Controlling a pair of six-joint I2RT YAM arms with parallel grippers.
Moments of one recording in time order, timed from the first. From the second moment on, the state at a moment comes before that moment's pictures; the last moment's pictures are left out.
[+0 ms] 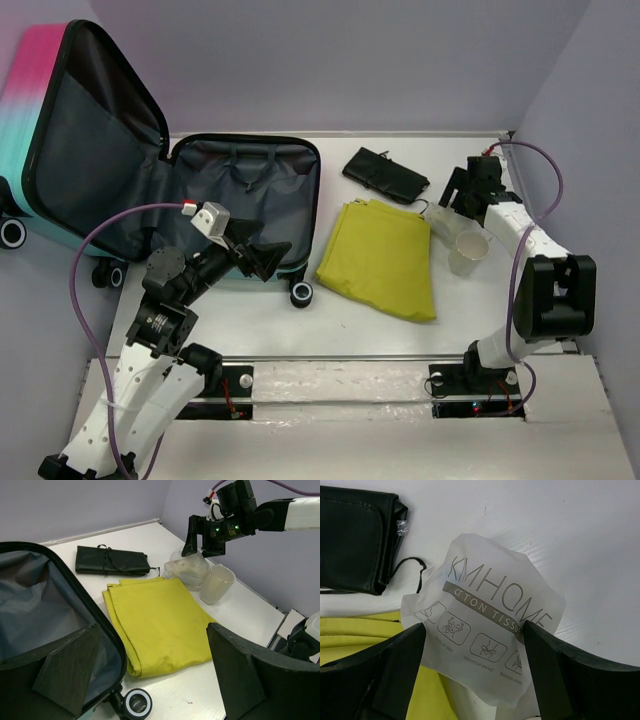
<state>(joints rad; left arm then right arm) -0.42 0.54 0.67 -0.07 0.39 -0.30 0.02 1.55 1.11 -0.34 0.26 0.39</state>
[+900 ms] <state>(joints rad) -0.42 0.54 0.67 -0.08 0.35 -0.30 0.24 1.29 1.23 -0.13 0.05 0.41</state>
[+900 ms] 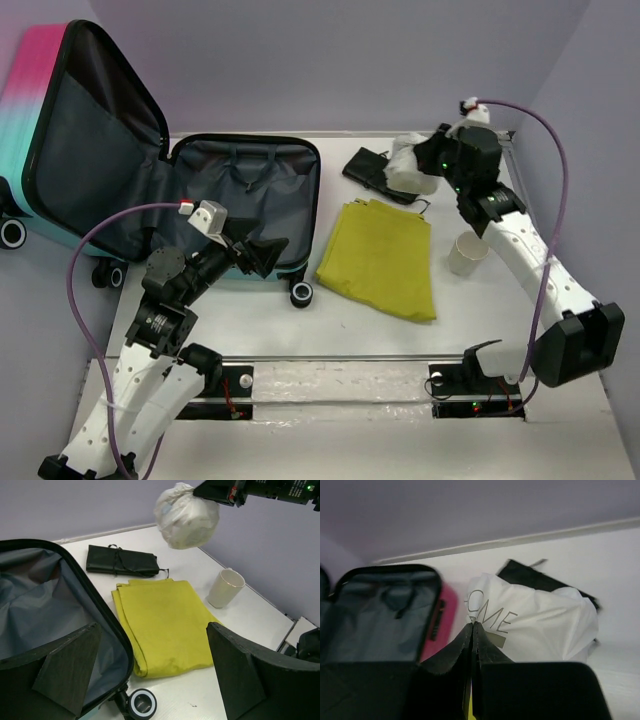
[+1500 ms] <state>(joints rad) -0.40 0.47 0.69 -0.12 0.18 -0.30 0.39 1.71 1.52 -0.12 0.00 0.47</state>
